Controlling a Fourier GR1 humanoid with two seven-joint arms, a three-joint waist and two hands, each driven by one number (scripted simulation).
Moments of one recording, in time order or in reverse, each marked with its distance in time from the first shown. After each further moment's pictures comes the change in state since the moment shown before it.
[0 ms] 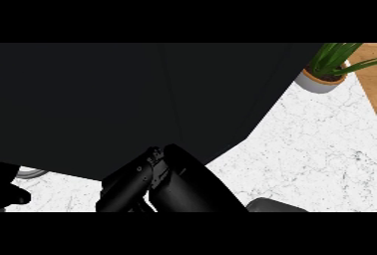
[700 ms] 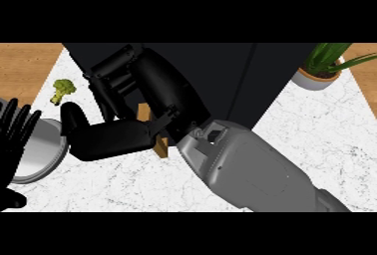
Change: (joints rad) left arm 0.025 -0.021 0.044 -0.003 -0.016 -0.023 0.010; right arm -0.245 0.060 -0.183 0.479 -0.239 -0.004 -0.194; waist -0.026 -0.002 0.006
